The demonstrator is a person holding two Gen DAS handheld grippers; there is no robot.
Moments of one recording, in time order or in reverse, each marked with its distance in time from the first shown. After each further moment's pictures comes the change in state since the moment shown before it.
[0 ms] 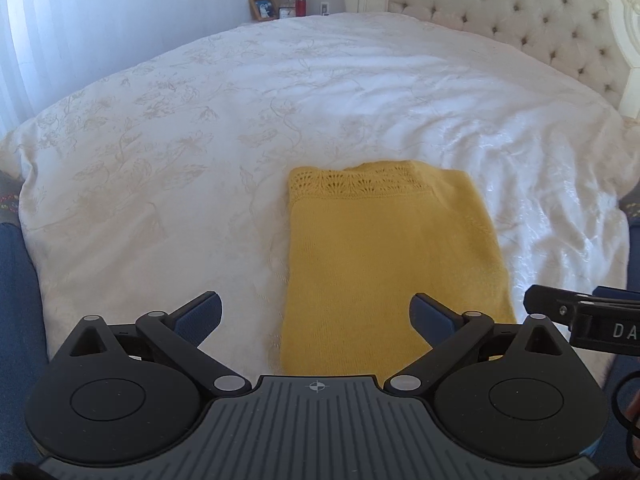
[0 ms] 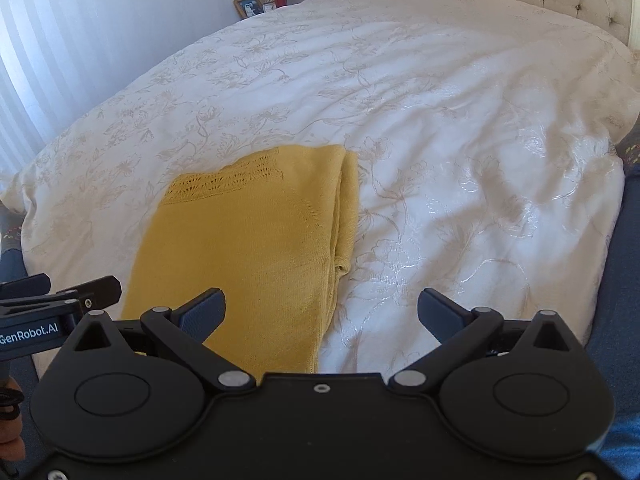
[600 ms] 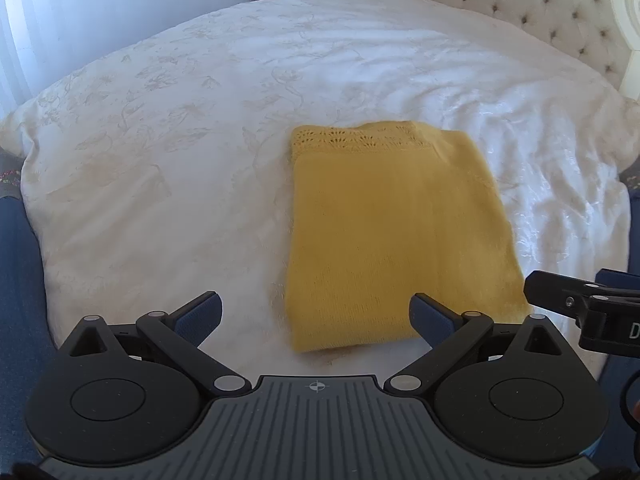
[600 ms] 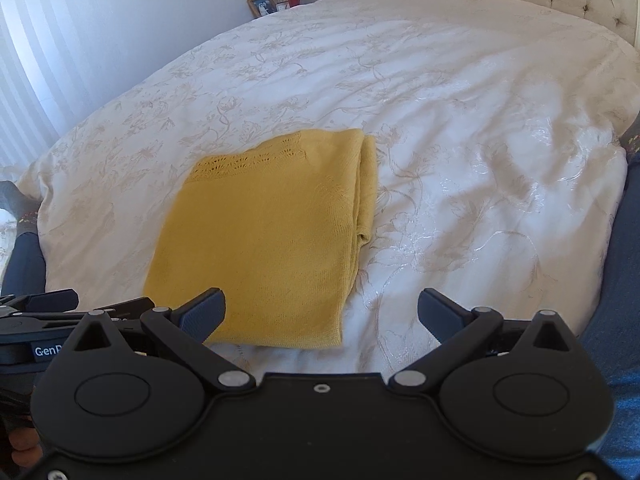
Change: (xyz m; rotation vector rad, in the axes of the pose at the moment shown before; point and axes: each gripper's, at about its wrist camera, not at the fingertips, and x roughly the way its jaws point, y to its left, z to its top) left arm -0.005 -0.001 -0.028 0.019 0.042 0.018; right arm -0.011 0.014 -0.024 -0.032 0.008 0.023
